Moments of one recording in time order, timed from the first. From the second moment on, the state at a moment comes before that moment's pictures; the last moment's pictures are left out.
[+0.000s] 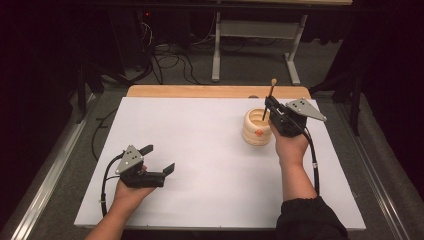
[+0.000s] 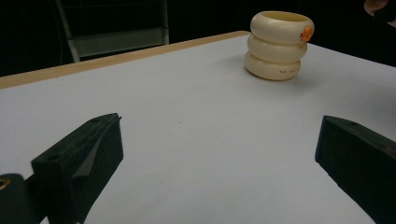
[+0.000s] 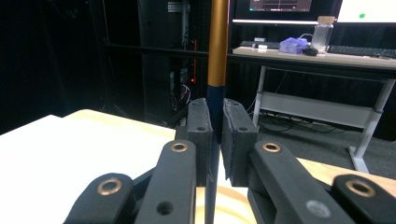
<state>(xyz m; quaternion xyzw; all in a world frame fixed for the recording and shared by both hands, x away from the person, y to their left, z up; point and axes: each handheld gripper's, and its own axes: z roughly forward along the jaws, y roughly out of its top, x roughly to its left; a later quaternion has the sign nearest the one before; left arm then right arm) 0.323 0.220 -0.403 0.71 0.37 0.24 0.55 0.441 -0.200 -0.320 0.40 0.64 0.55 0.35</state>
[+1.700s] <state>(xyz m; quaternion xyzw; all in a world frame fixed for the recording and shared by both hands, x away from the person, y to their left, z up) 0.322 0.221 -0.402 0.71 0.37 0.24 0.55 0.450 -0.202 -0.365 0.44 0.67 0.51 0.31</state>
